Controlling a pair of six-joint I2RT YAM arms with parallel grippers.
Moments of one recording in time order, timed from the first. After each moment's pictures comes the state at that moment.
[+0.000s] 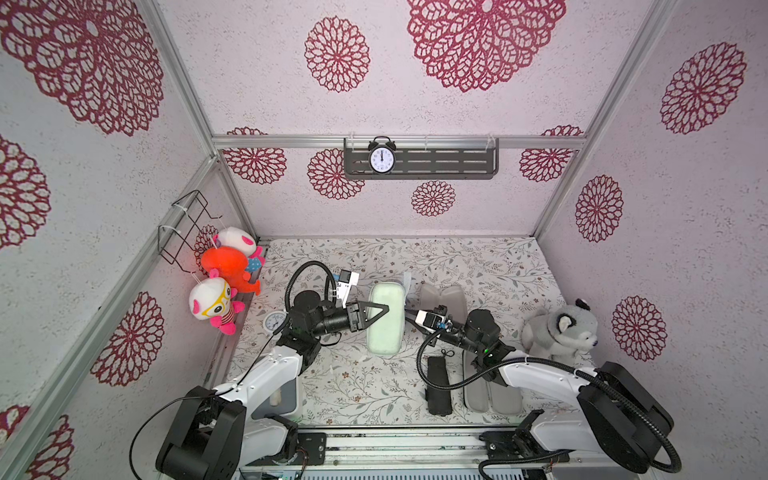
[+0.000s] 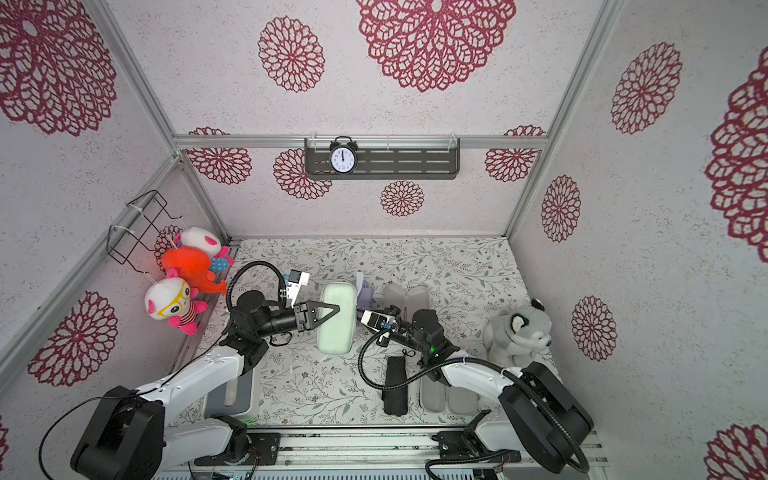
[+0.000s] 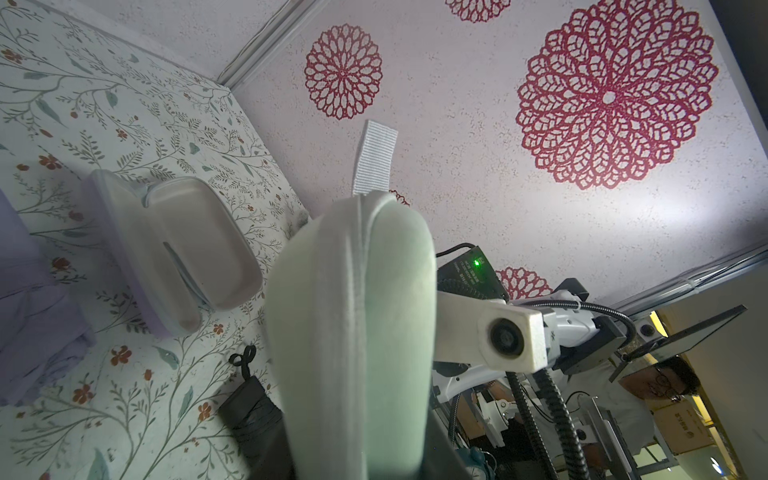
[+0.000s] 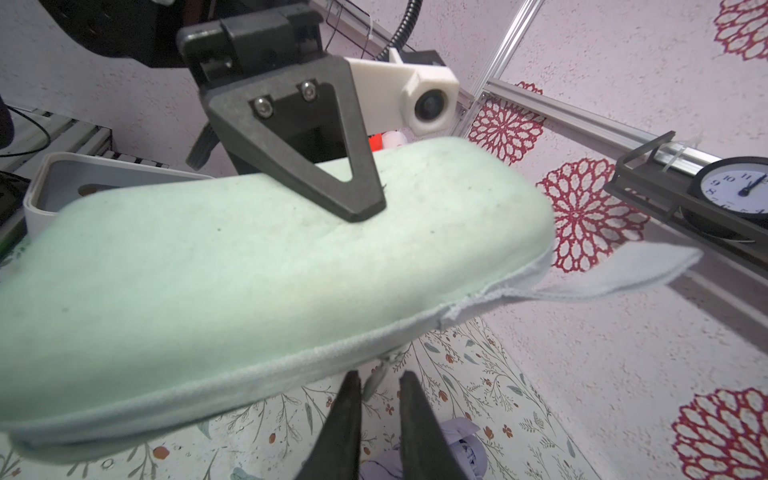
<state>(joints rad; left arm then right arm) -0.37 1.24 0.56 0.65 0.91 -0.91 0.70 1.31 0.50 0.82 -0.45 -0.45</state>
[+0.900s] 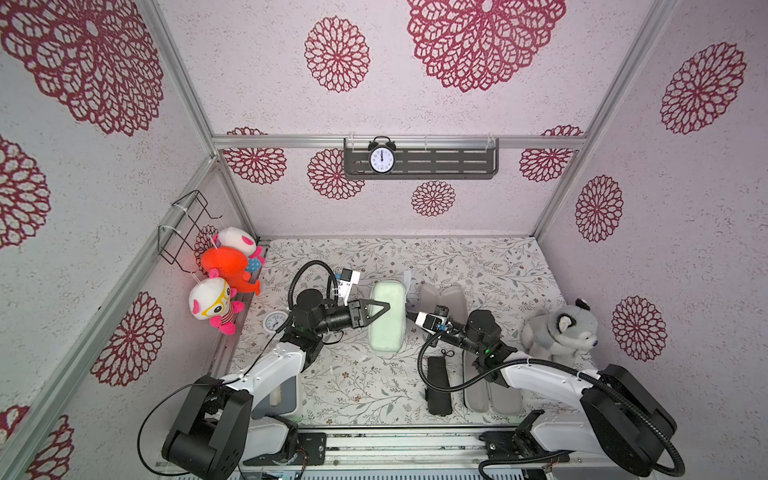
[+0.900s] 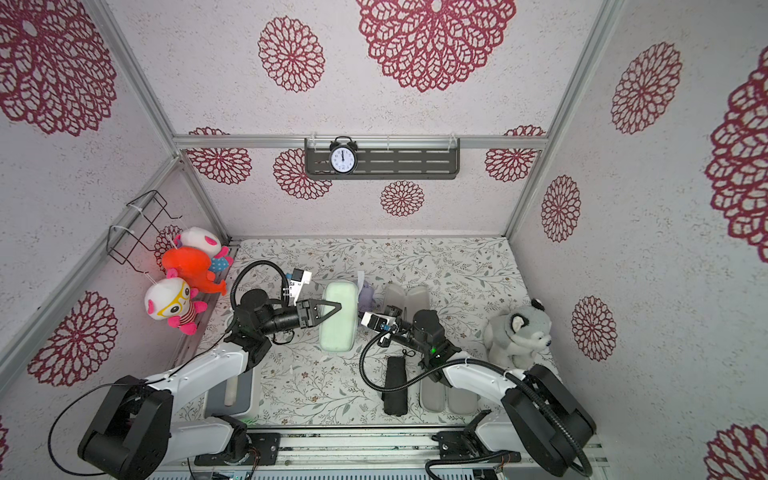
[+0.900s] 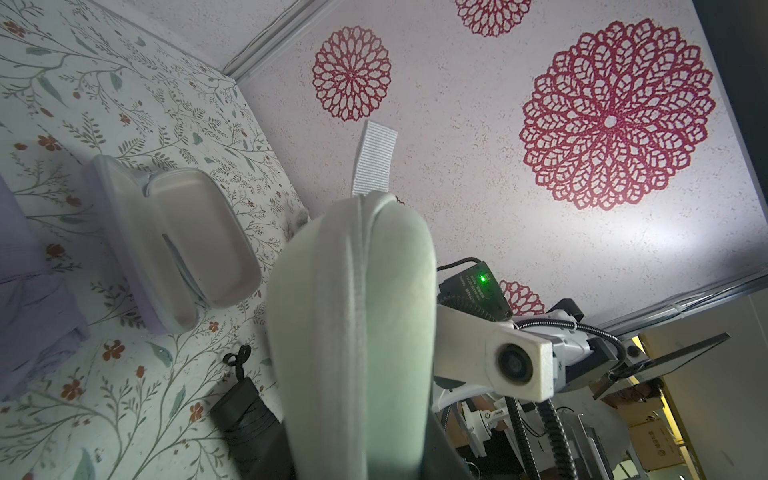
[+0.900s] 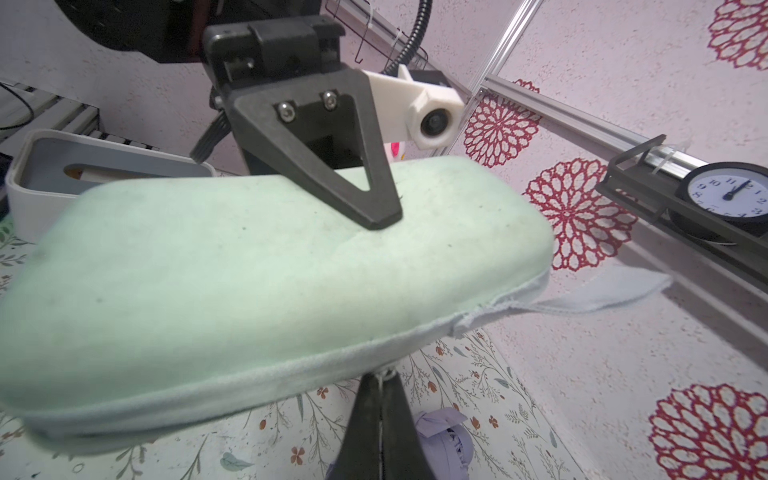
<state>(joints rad) -0.37 1.30 0.57 0.69 0.89 -0.98 0.71 1.28 0.49 0.77 -0.44 -0.51</state>
